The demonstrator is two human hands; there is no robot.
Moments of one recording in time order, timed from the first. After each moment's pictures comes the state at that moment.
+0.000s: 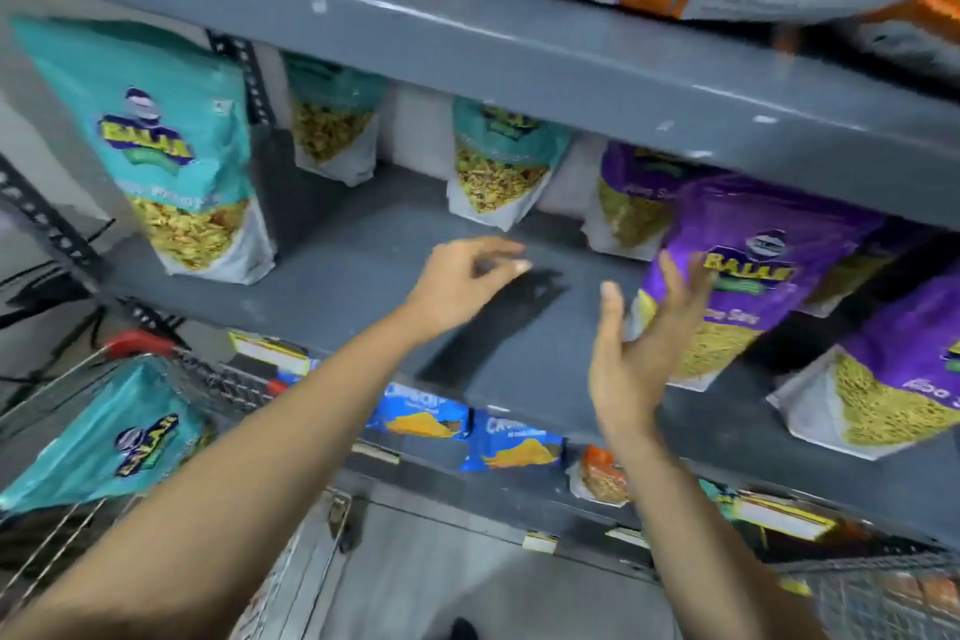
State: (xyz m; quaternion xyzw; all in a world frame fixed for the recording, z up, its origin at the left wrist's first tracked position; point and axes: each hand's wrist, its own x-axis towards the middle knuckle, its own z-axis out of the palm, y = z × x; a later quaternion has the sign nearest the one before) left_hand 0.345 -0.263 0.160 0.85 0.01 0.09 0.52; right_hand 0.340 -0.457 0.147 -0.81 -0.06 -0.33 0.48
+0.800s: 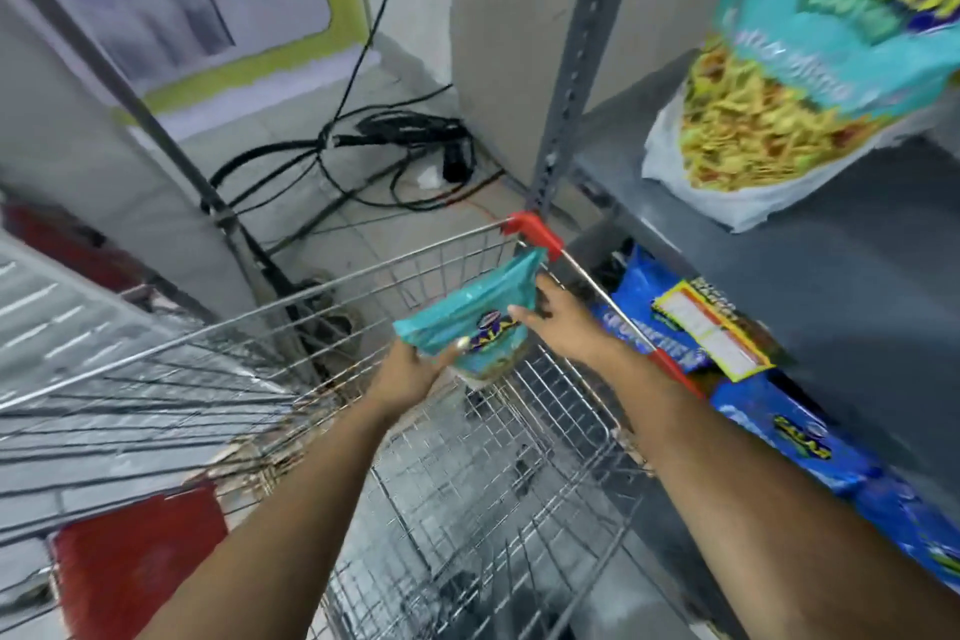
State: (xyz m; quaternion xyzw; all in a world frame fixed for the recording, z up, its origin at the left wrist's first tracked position) left_hand 0.037 0.053 -0.099 0.68 0.45 0.10 0.57; right_hand 0.236 -0.017 -0.075 -0.78 -0.36 0.40 0.31
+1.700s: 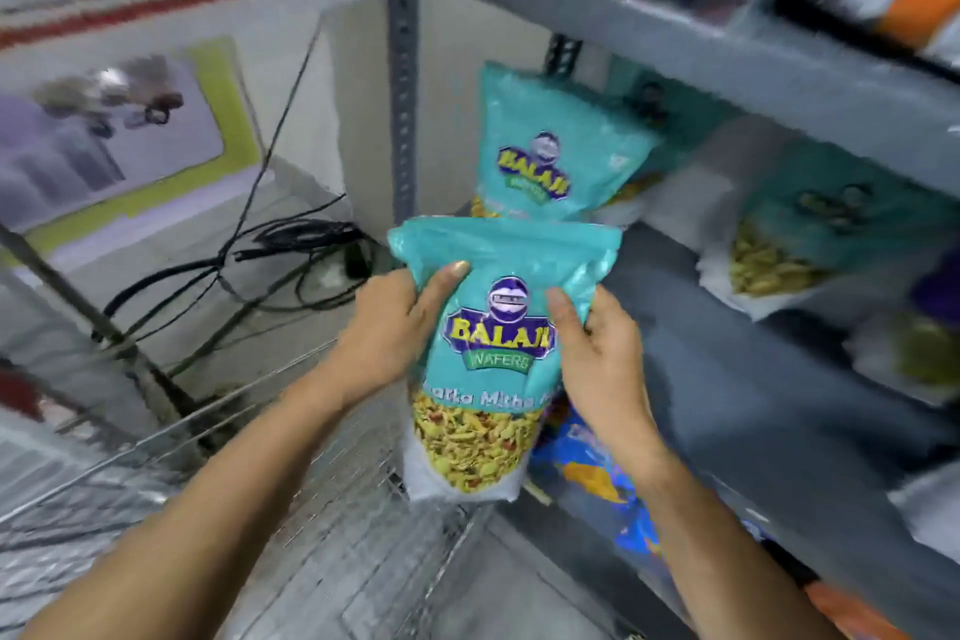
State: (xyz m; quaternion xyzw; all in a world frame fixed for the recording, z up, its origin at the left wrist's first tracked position) left_hand 0.116 -0.002 0.184 0.86 0.24 0.23 0.40; right_hand 0.228 -0.171 0.175 -0.75 -0.28 0.07 0.60
